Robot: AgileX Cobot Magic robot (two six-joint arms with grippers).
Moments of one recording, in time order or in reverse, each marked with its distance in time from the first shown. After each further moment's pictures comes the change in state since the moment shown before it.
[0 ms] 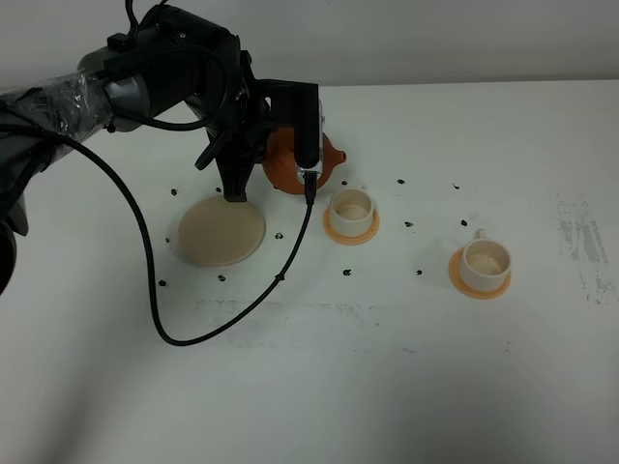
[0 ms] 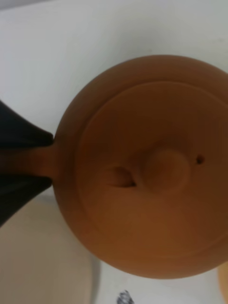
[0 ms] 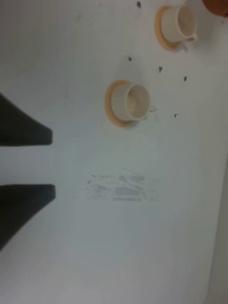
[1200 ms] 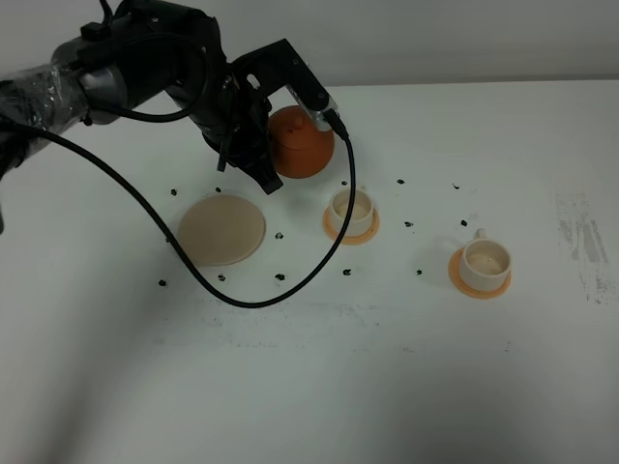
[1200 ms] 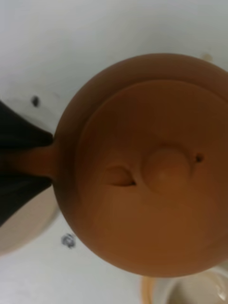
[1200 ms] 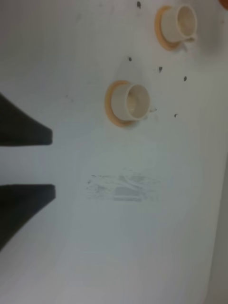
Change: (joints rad) left arm 0.018 -0.035 0.017 -0.144 0.040 -0.461; right arm 0.000 0.000 0.000 0.000 0.000 0.000
